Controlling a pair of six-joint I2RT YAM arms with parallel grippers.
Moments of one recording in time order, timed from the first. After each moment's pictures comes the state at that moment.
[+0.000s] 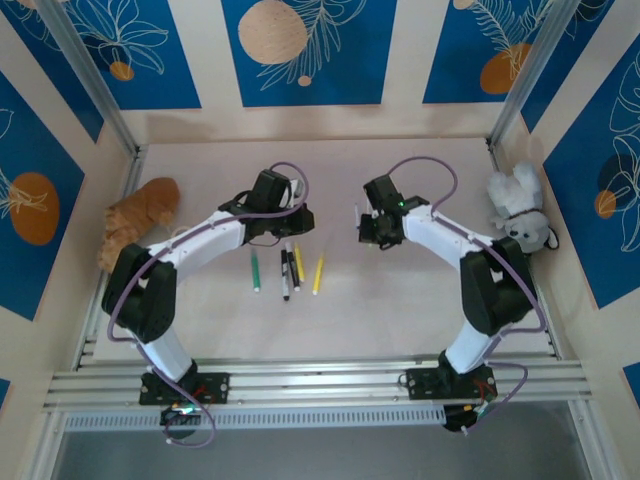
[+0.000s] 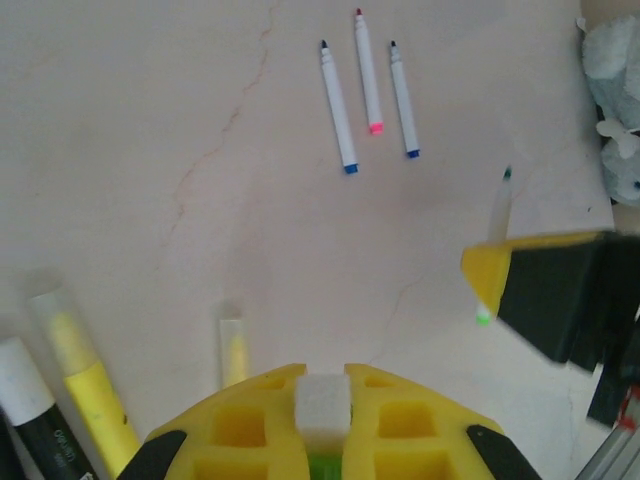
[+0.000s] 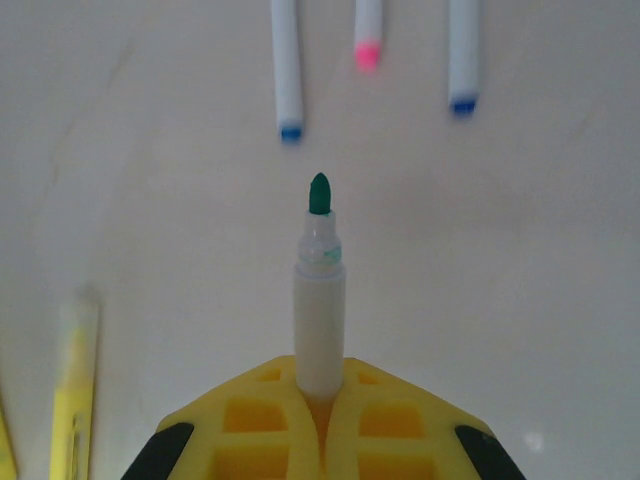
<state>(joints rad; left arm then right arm) -0.55 1.70 1.23 -0.34 0.32 -0.62 0.43 1.71 1.20 -0.63 0.04 0.50</state>
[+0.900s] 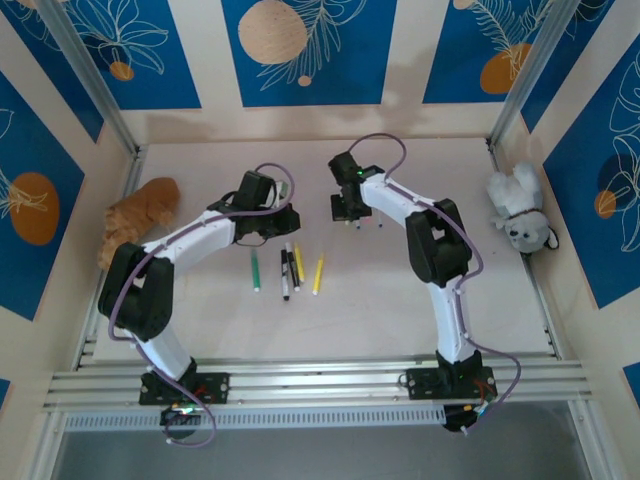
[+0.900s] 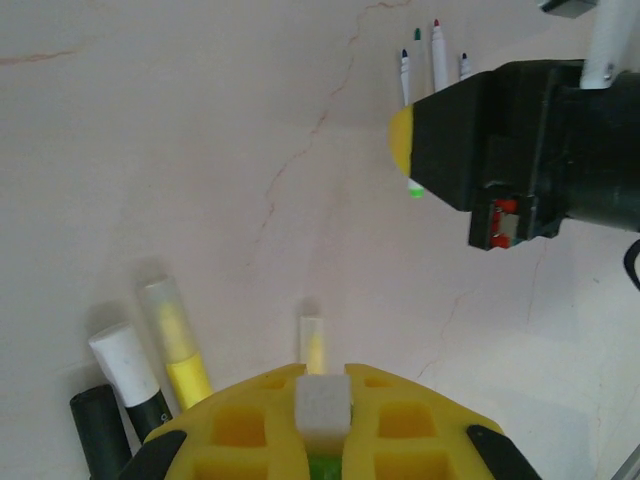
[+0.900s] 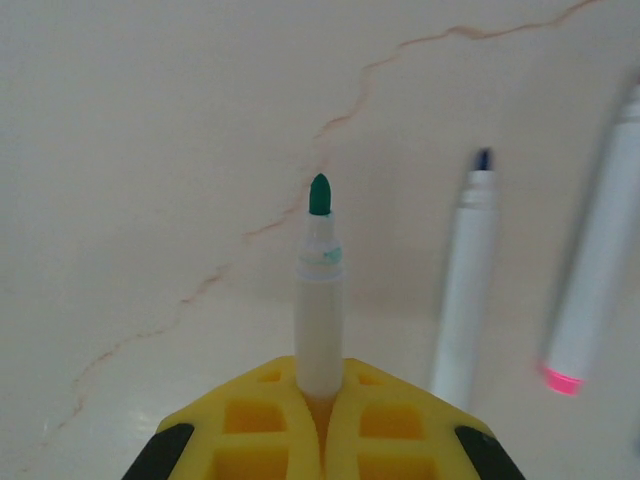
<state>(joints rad) -0.47 1.69 1.18 -0.34 0.35 -0.59 0.48 2.21 1.76 -0.80 0.08 0.36</state>
